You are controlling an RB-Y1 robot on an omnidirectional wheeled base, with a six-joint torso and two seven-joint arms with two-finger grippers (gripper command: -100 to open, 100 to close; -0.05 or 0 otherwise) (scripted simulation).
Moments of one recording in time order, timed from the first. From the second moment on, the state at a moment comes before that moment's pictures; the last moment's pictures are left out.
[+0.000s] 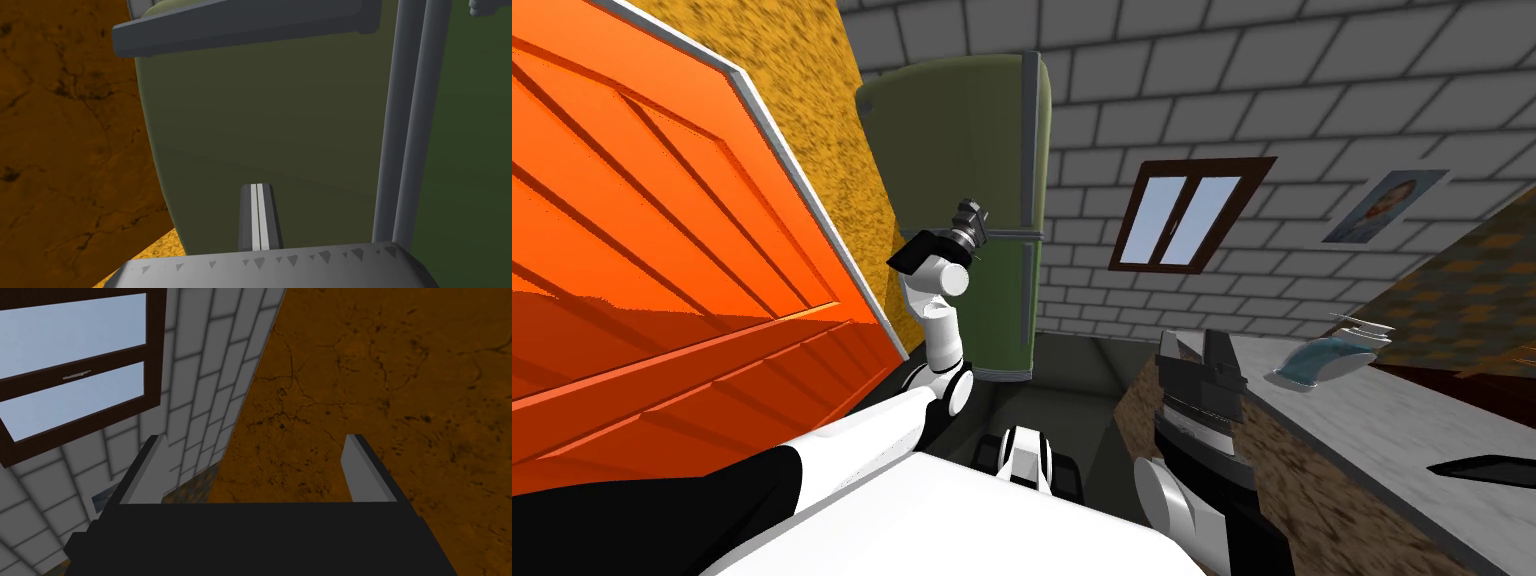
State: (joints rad) left arm -0.79 0.08 0.27 -2.20 0.15 0.78 -0.19; right arm 0.52 0.04 -0.04 -2.32 -0.12 -0.55 0.17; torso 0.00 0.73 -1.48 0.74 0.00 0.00
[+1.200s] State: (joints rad) left arm -0.78 0.11 0.30 -2.17 0.09 0.73 -0.19; right arm 0.52 0.04 -0.04 -2.32 -0.12 -0.55 0.17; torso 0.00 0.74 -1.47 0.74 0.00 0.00
